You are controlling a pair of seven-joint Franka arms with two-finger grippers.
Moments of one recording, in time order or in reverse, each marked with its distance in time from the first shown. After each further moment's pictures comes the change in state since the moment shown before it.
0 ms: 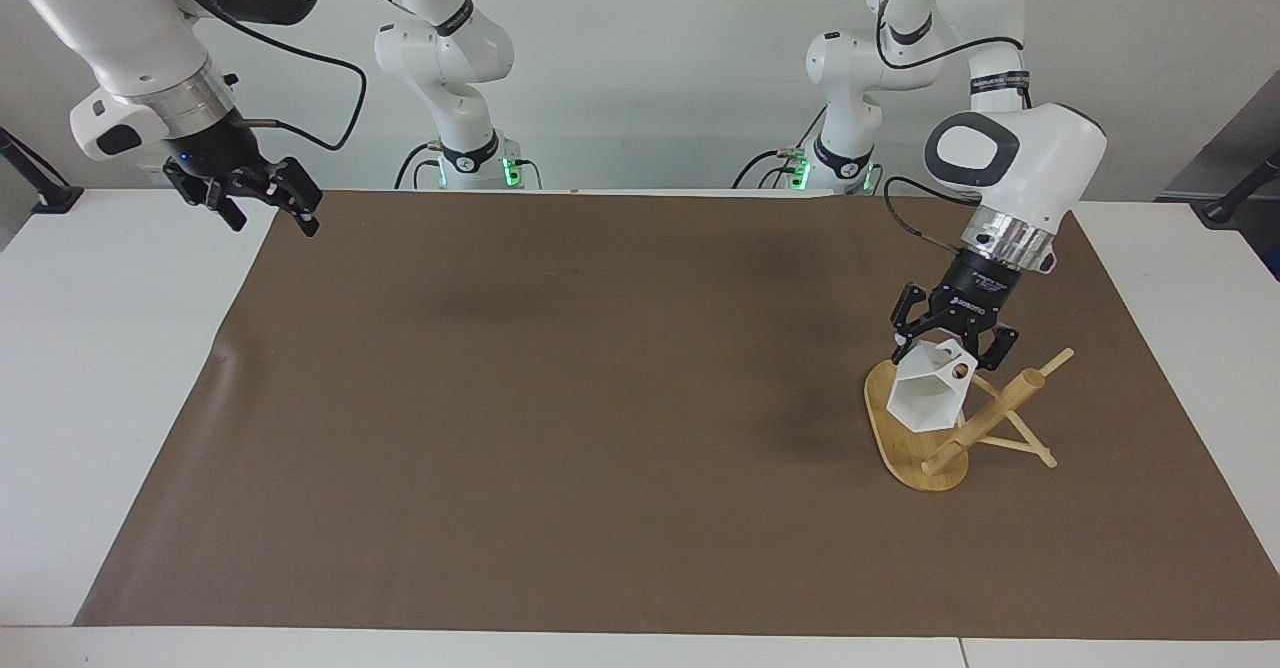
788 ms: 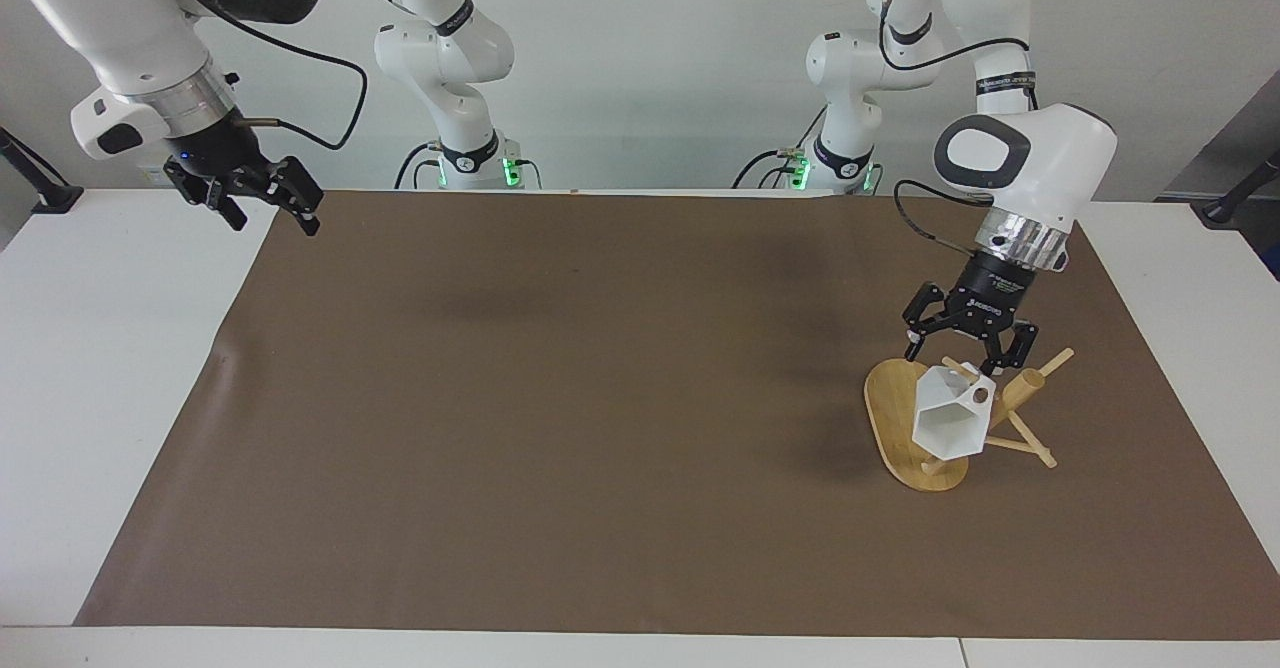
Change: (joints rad) left arm 0.044 -0.002 0.010 0.002 0.054 -0.007 -0.010; right arm 0.007 -0.002 0.018 0.000 0.000 0.000 0.000
